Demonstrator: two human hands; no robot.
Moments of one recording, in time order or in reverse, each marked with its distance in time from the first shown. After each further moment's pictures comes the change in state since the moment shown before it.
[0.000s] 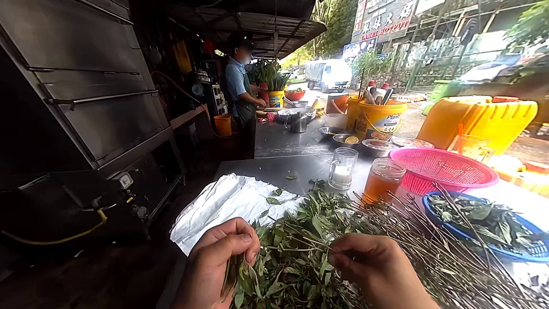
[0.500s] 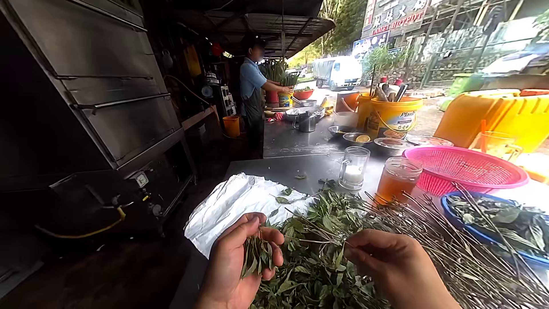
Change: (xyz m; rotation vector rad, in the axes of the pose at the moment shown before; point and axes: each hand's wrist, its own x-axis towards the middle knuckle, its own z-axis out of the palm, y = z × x) left_hand 0.001 0.005 0.019 -0.284 0.252 -0.272; right_hand 0.002 -0.002 -0.002 -0.002 0.069 0.042
